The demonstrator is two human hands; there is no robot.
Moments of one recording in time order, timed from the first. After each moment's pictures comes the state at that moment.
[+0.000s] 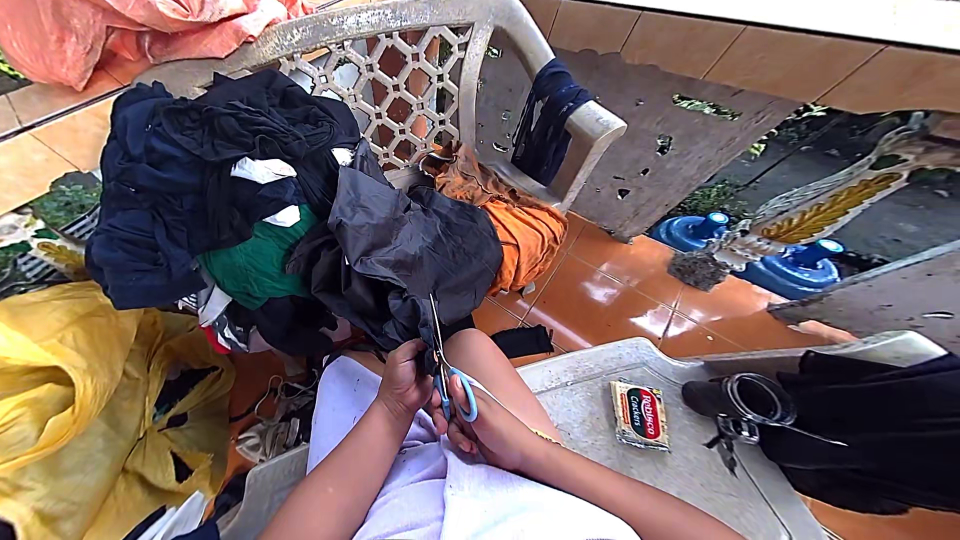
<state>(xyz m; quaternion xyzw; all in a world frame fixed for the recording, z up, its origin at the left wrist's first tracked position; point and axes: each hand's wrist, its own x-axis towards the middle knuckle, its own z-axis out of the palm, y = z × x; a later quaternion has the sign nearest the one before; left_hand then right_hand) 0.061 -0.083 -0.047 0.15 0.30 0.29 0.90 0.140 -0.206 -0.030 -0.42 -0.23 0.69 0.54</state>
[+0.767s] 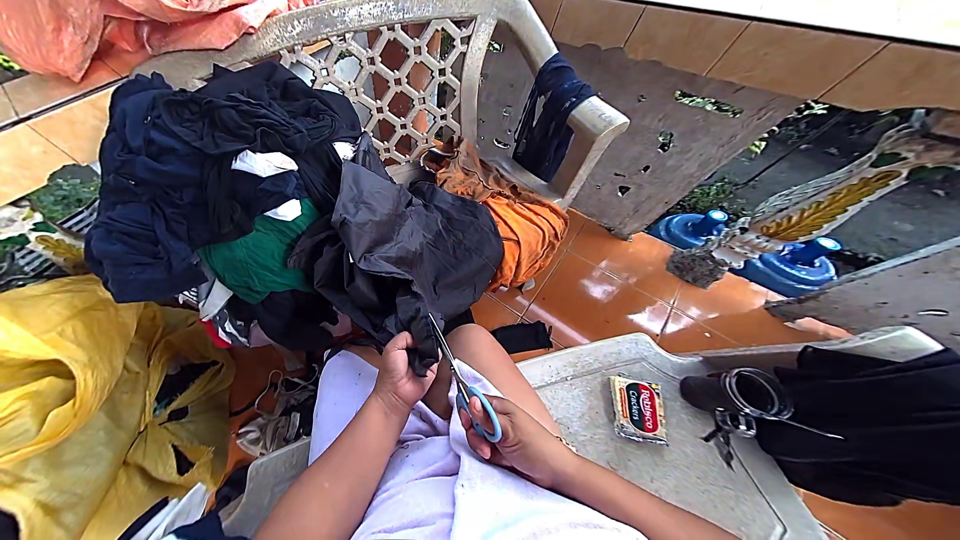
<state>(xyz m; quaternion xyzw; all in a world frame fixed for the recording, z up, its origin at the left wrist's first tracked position) 0.059 -0.077 -0.038 0.08 0.35 0.29 0.89 0.147 -0.239 -0.025 -0.45 -0.19 0.69 0.54</state>
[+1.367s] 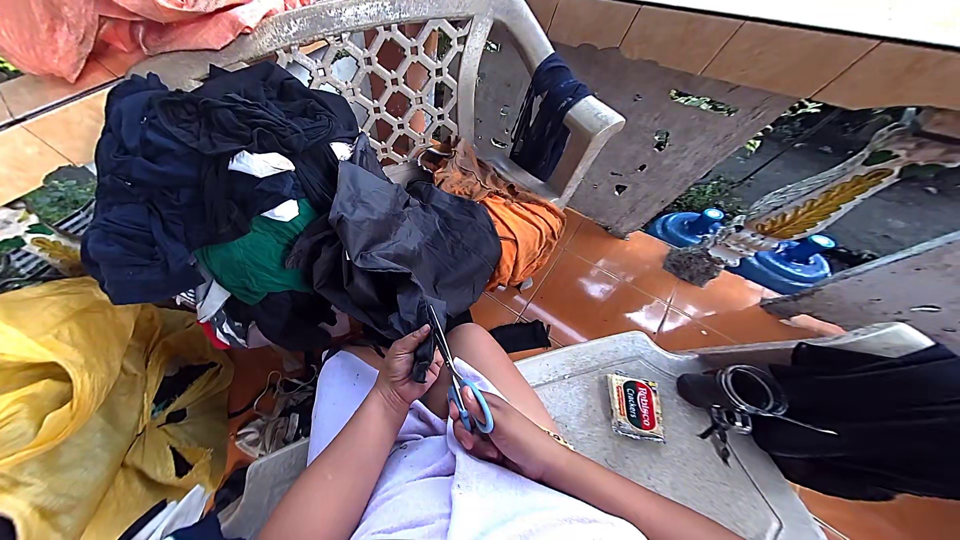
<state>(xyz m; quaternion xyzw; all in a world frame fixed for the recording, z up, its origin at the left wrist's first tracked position) 0.054 -0.073 -0.054 0.07 0.21 0.21 0.95 0.144 -0.231 -0.025 -0.44 -0.19 0.70 0.52</state>
